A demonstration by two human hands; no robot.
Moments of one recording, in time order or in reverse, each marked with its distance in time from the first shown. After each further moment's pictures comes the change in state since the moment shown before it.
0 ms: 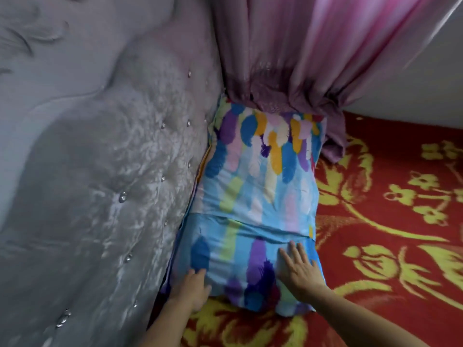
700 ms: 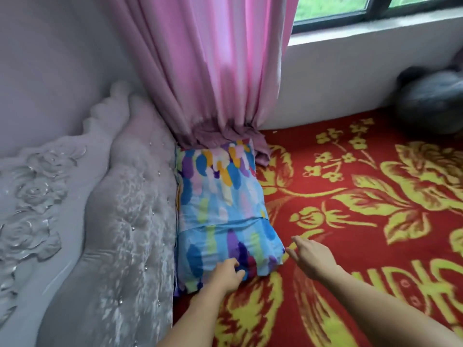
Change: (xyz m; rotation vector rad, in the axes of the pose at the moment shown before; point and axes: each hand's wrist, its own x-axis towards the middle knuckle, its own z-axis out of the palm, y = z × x) left_hand -0.211 0.107 -0.044 -0.034 0.038 0.314; right_hand -0.272 0.006 -0.095 0.281 0.384 0.281
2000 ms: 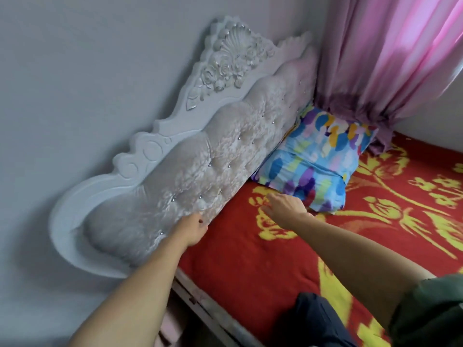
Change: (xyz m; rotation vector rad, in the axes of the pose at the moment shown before) left_hand -0.413 -0.118 0.238 -0.348 0.599 -0.536; right_hand -0.279 -0.110 0.045 -0.245 0.013 -0.963
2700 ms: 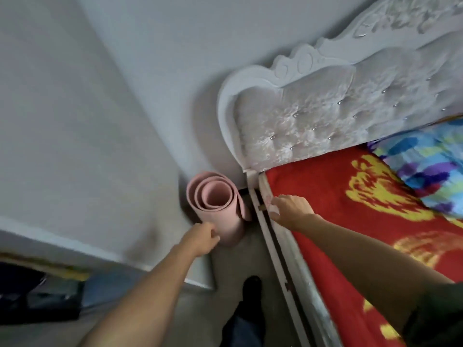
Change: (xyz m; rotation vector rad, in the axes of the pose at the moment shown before) left_hand -0.394 -0.131 0.164 -0.228 0.070 -0.471; right_hand -0.228 -0.190 0.088 -0.041 -0.249 -0.669
